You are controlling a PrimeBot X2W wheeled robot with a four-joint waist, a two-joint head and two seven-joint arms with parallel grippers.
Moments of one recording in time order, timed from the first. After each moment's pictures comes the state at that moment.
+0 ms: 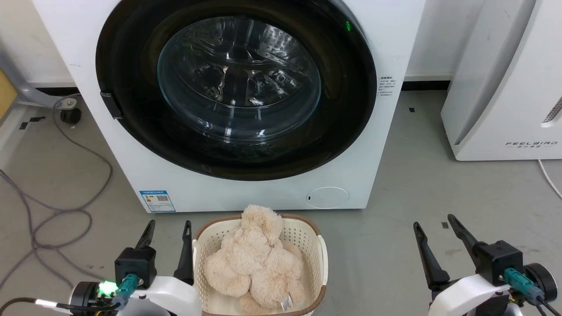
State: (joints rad) left arm 0.02 0.05 -0.01 0.01 0.00 0.01 0.00; right arm 0.01 -0.05 0.00 0.01 0.01 0.13 0.00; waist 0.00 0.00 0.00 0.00
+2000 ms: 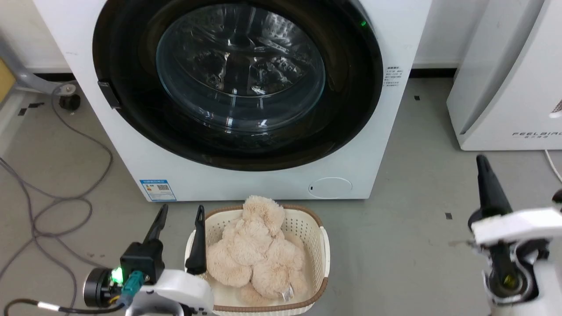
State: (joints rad) left arm -0.03 0.07 -0.08 0.06 -0.08 0.03 -0.12; right arm -0.25 -0.07 -0.11 0.22 0.80 0.13 -0.03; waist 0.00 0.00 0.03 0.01
